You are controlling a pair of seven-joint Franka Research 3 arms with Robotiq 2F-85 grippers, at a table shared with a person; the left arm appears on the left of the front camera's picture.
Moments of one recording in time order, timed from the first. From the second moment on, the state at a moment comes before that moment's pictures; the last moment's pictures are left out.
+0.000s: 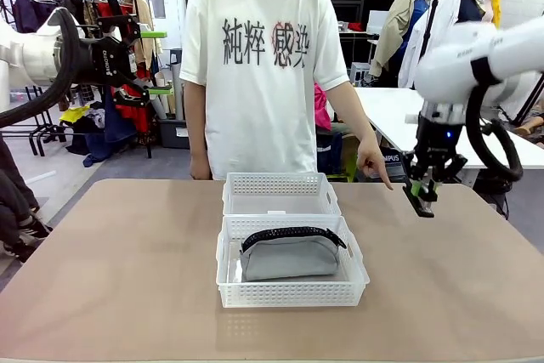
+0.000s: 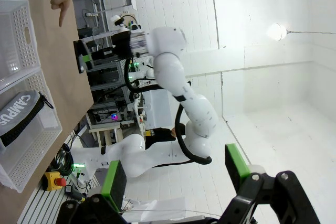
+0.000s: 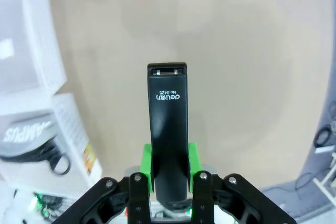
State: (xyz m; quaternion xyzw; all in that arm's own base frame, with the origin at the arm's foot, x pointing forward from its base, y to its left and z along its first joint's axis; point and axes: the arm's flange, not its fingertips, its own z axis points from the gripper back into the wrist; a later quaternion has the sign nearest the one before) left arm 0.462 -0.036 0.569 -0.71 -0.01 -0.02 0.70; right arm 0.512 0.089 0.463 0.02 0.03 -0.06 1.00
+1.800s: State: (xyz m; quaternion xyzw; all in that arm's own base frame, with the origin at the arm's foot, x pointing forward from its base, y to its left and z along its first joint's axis) left arm 0.462 -0.036 0.569 -0.71 -0.01 -0.02 0.70; right arm 0.525 0.137 0.682 0.06 -0.05 -0.03 1.00
